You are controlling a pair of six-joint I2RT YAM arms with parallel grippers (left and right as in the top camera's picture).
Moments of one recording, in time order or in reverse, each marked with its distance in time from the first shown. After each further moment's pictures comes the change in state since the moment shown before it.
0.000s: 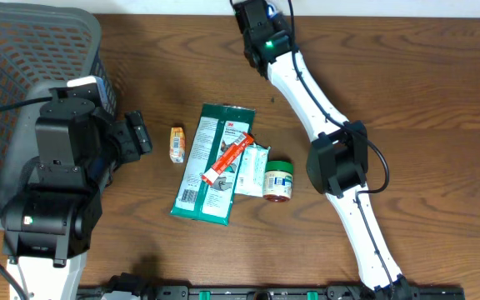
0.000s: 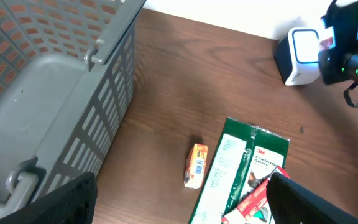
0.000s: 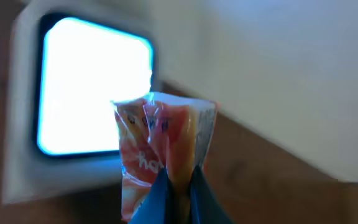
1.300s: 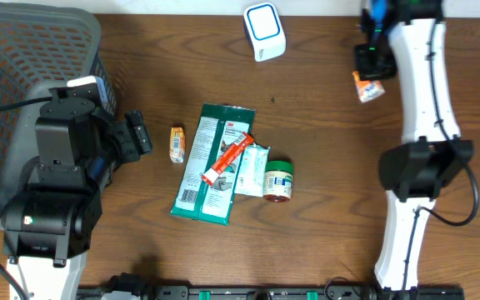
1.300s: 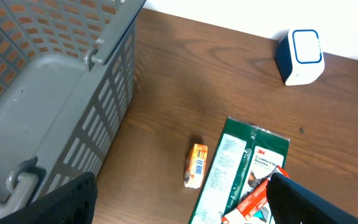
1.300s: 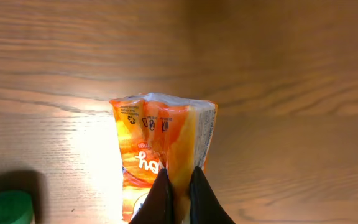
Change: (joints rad) left arm 0.000 0.000 0.000 0.000 0.000 0.000; right arm -0.420 -0.328 -0.013 -1.027 -0.547 0.299
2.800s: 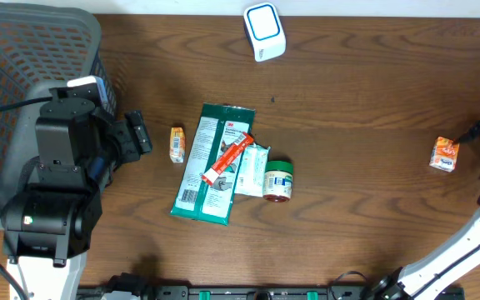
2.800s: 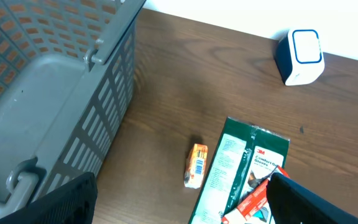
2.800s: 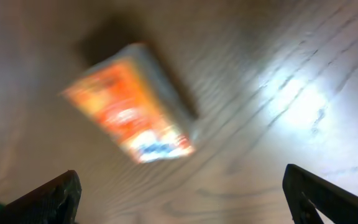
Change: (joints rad) left arm 0.000 0.000 0.000 0.000 0.000 0.000; right arm -0.797 -0.080 -0.601 0.238 -0.397 0.114
